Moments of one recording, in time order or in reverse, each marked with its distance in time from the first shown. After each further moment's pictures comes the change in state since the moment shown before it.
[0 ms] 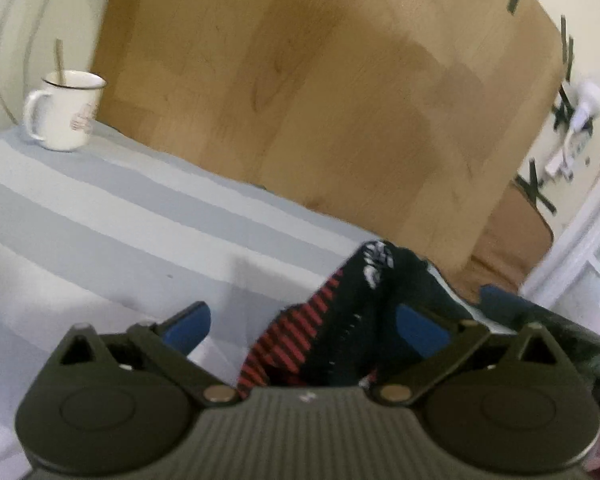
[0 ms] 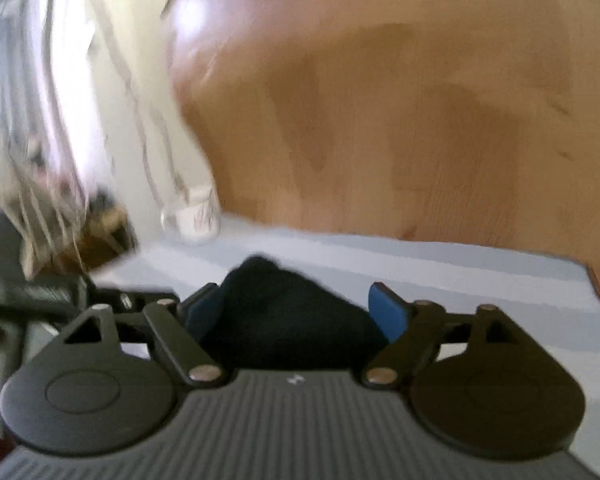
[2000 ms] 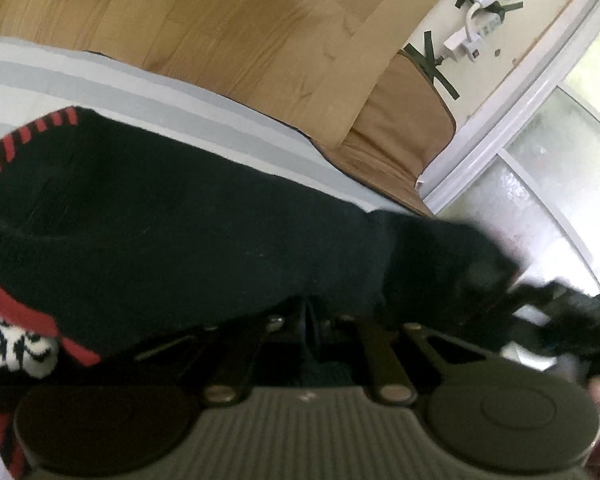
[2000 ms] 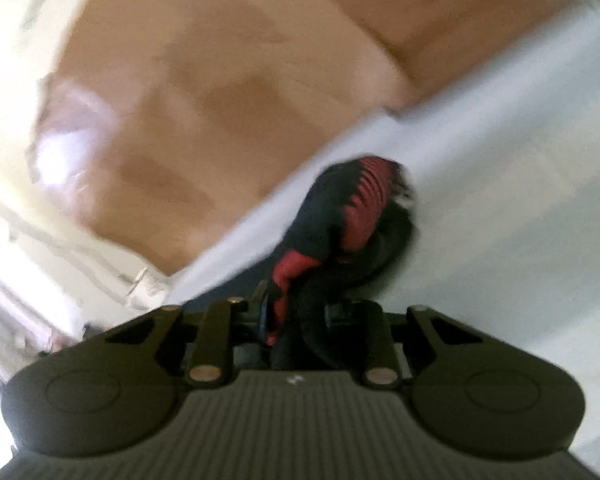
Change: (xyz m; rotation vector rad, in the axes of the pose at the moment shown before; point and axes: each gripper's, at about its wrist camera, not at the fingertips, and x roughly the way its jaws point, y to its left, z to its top) left arm 0.073 -0.095 -0.081 0.071 0.239 -0.308; right arm -0.153 -0.077 -0.085 0.589 -0.062 -0.143
